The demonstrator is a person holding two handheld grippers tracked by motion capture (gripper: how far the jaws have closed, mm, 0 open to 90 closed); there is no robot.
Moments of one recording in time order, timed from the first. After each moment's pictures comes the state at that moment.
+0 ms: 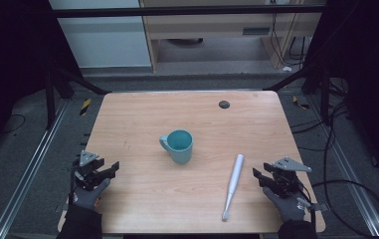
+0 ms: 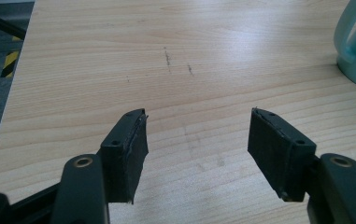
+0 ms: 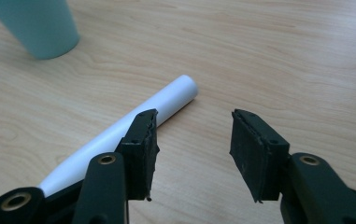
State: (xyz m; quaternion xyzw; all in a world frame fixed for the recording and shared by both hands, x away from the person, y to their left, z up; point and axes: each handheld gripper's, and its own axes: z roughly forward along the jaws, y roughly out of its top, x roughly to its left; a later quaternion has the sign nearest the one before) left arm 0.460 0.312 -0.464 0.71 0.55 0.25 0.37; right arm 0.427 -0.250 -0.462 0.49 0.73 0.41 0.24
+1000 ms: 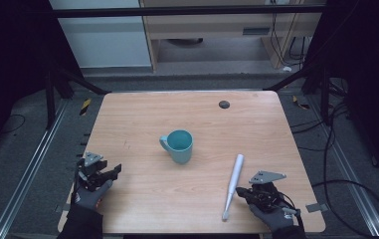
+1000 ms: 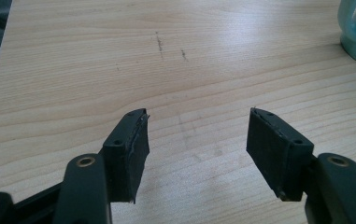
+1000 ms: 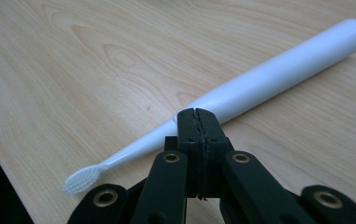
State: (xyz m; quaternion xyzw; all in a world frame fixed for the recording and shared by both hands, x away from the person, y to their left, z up) left arm 0.462 0.308 -0.471 0.73 0.54 0.24 0.35; right arm 0.402 -0.202 -0.472 0.40 0.82 0.38 0.11
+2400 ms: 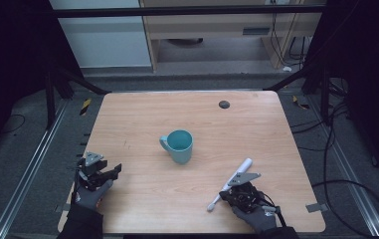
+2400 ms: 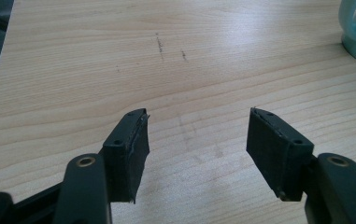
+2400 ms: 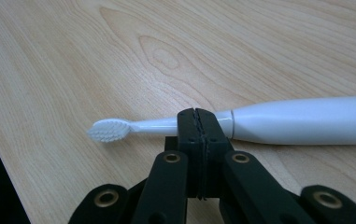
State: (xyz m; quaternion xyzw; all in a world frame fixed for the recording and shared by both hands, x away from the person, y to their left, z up) left arm 0.463 0.307 -0.471 0.73 0.54 0.25 0.35; right arm 0.411 -0.155 -0.486 0.37 0.86 0.36 0.08
